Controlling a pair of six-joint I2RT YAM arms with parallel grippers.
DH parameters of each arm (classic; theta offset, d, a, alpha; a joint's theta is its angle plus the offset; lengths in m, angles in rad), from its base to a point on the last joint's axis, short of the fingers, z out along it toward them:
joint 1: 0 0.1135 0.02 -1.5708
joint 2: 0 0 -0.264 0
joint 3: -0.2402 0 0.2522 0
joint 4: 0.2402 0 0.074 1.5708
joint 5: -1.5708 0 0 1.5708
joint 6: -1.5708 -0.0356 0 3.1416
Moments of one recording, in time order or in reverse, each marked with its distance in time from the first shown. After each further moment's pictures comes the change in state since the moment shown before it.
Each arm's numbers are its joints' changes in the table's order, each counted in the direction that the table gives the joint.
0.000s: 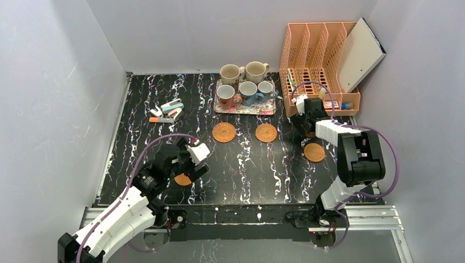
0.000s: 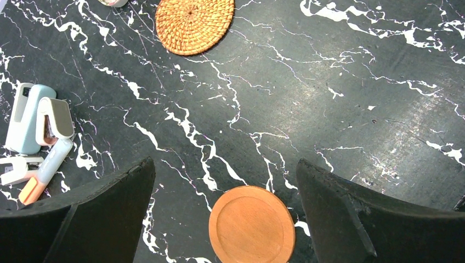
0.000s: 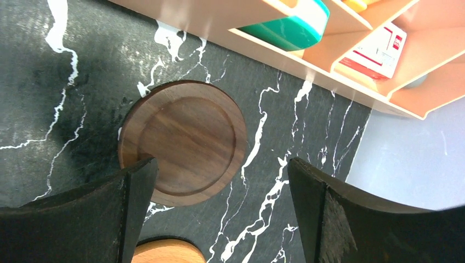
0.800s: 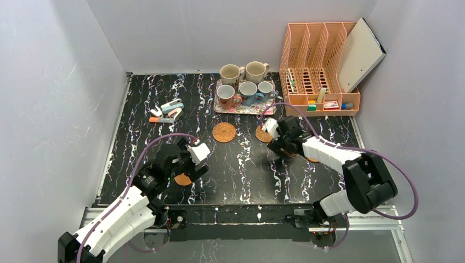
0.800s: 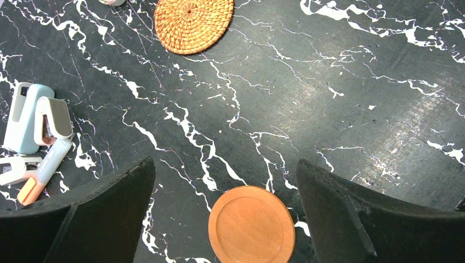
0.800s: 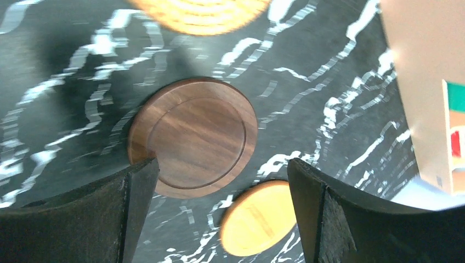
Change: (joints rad) left arm 0.000 0.010 0.000 -0.004 0.000 0.000; right arm 0.336 -0.224 0.146 0.235 0.087 0.066
